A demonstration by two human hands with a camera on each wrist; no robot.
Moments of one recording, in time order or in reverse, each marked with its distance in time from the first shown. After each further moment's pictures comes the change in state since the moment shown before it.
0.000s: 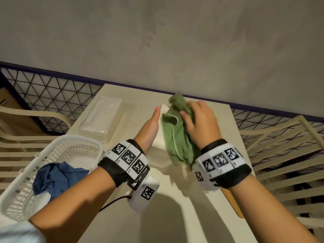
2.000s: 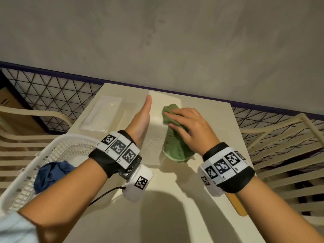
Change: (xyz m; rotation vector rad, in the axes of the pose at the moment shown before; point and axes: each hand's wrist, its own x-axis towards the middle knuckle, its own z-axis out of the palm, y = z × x) left_hand 0.016 0.003 -0.023 -0.100 -0.033 -0.025; right_hand -0.012 0.004 0.002 0.076 -0.184 -0.313
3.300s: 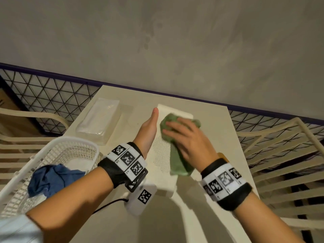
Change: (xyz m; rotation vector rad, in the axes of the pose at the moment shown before) left_hand 0.006 -0.022 0.022 -0.037 0.058 0.038; right_hand -0.020 0.010 0.014 -0.247 0.056 -0.191
